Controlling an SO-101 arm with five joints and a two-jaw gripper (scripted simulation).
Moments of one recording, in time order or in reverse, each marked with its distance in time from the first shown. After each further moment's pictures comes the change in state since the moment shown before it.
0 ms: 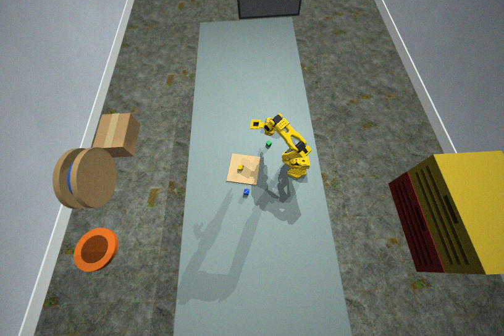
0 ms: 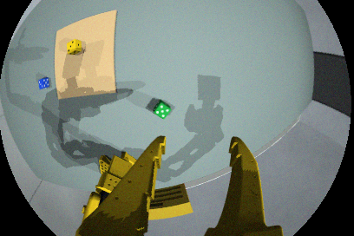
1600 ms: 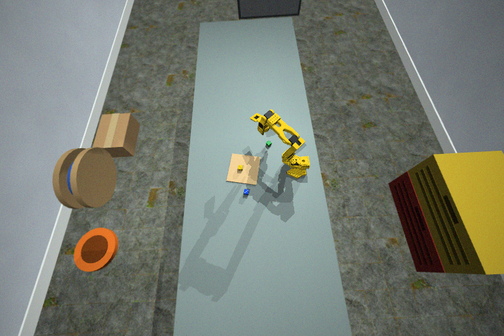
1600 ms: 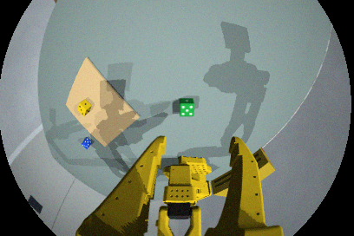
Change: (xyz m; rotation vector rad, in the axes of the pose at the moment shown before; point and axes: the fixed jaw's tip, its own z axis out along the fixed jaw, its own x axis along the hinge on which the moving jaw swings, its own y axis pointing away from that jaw) arm -0.008 0.001 0.019 -0.067 0.207 0.701
